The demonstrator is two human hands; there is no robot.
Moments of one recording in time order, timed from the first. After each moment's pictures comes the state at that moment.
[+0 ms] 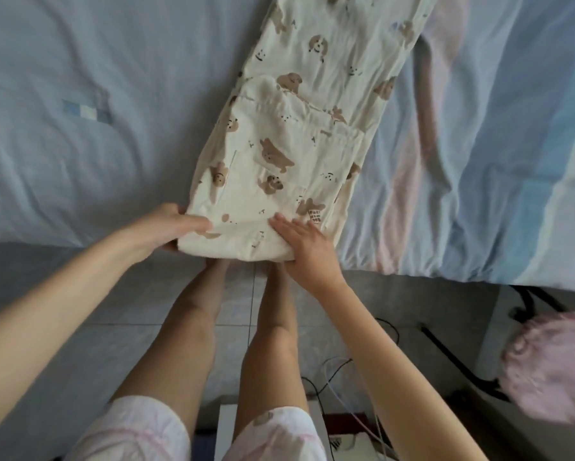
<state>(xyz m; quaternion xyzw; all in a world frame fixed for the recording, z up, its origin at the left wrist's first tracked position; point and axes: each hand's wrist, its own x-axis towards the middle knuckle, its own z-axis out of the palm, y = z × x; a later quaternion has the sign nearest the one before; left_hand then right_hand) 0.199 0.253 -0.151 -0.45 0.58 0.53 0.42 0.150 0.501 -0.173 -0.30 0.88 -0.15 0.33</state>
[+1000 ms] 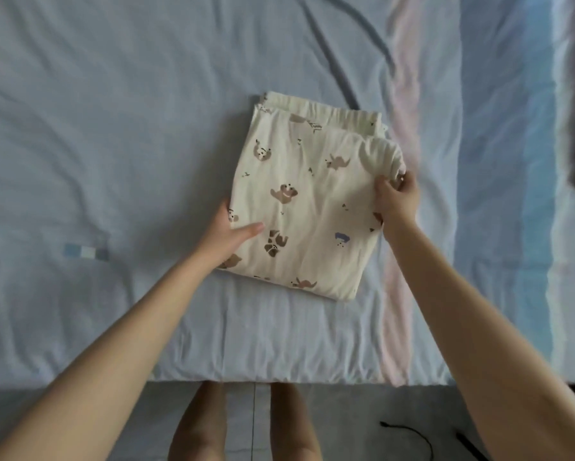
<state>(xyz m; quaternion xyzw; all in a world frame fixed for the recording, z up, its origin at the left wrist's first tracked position) 0.028 0.262 -0.204 -0.35 0.67 0.64 0.13 -0.129 0.487 -0.181 0.24 0.82 -0.51 0.13</state>
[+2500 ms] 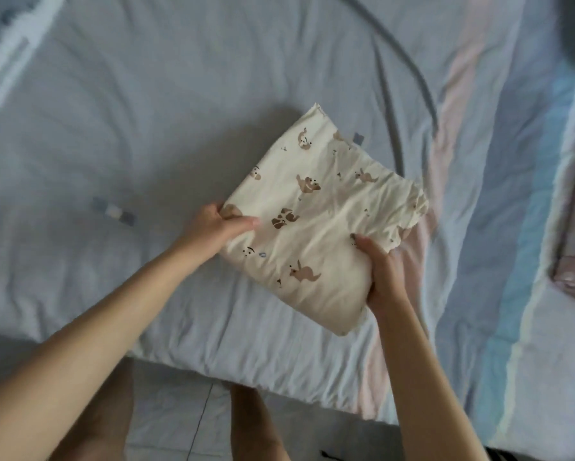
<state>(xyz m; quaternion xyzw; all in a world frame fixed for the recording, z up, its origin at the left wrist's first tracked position) 0.072 0.212 -0.172 -0.42 0.59 0.69 0.05 -0.048 0.438 -0.140 0.20 0.66 -0.63 0.36</state>
